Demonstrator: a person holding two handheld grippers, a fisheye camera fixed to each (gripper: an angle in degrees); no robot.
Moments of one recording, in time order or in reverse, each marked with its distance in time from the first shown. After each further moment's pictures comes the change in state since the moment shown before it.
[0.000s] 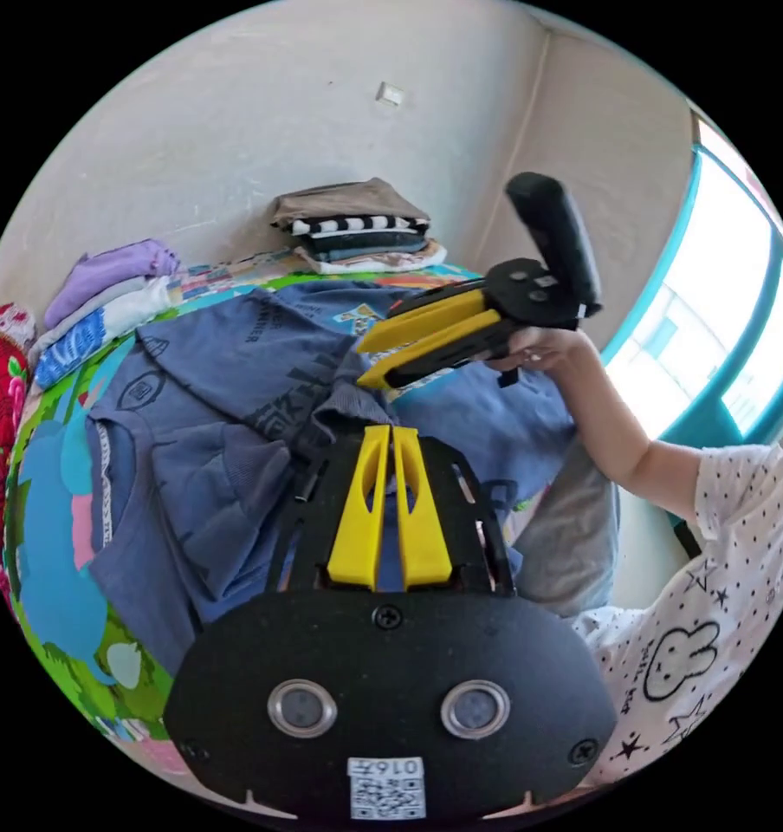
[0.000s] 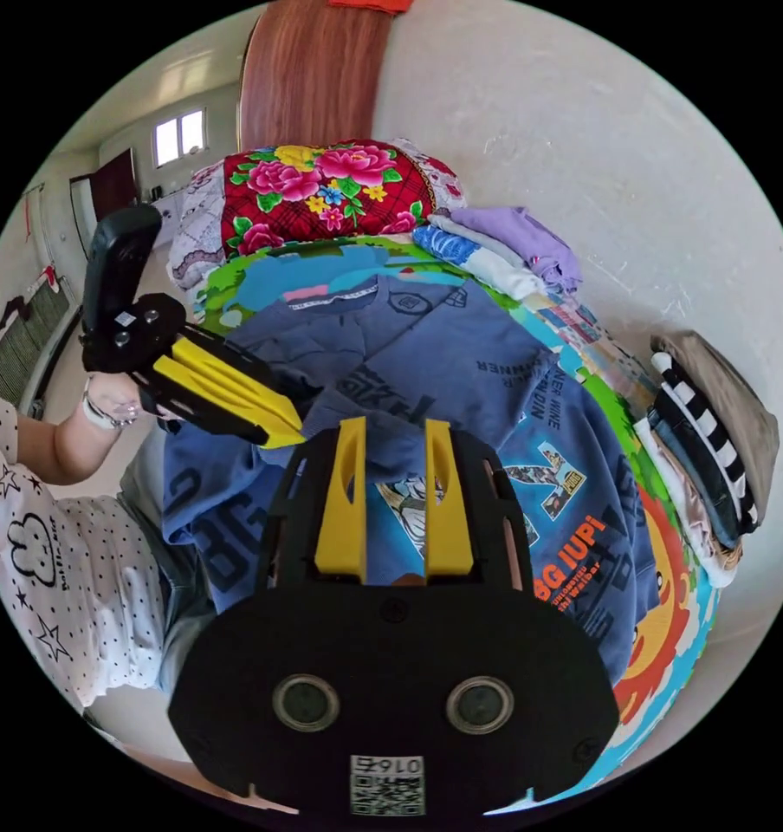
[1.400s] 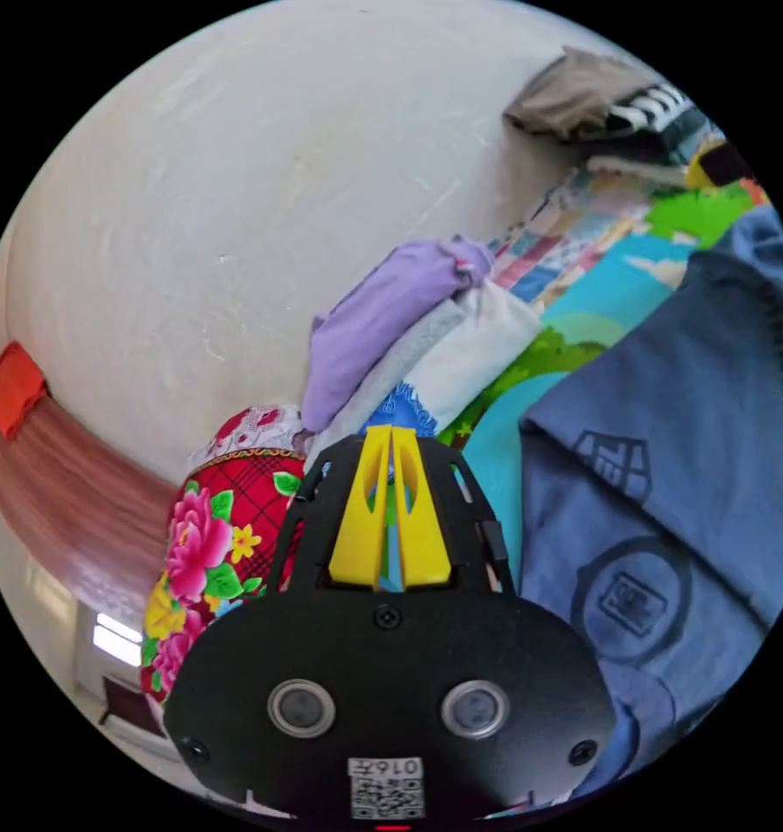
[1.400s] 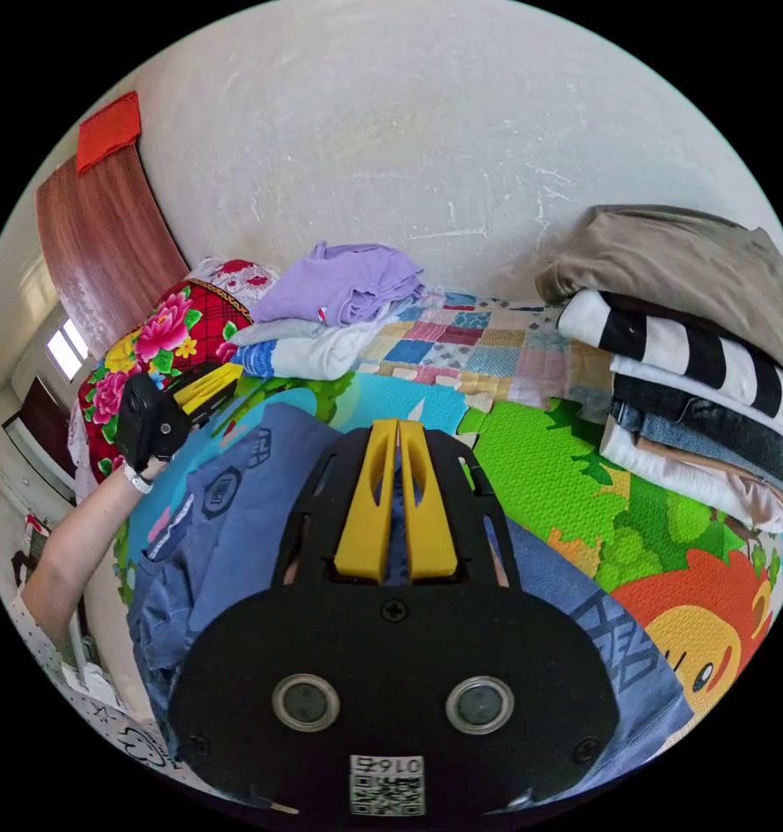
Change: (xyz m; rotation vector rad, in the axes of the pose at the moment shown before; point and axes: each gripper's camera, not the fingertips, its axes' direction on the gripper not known) left arm -0.227 -0.142 0.105 -0.146 -1.015 0.177; right arm 0.391 -0.065 0.132 0.247 -0.038 0.584
